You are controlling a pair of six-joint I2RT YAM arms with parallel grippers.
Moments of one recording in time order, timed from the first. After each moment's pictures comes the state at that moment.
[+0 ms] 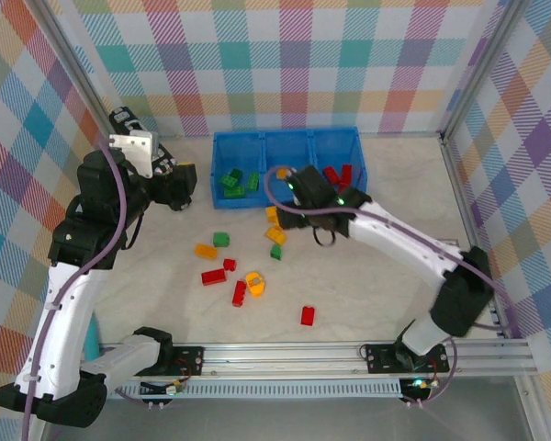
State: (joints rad) left arm -0.25 1.01 1.44 -0.78 -0.04 -0.08; right arm 0.81 1.51 1.32 -0.75 0.15 0.48
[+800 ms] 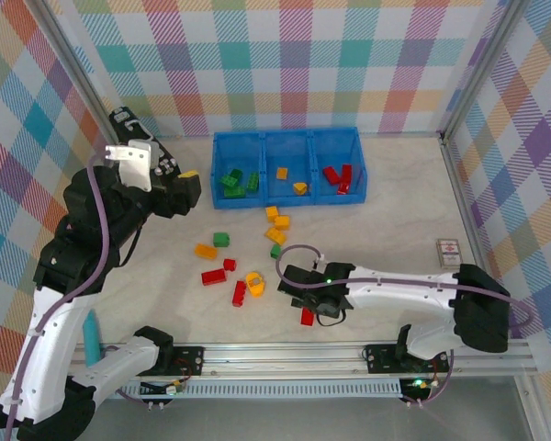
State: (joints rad) left arm -0.37 0.91 1.44 -0.78 -0.05 -0.08; right arm 1.23 1.42 0.91 -0.89 0.25 1.42
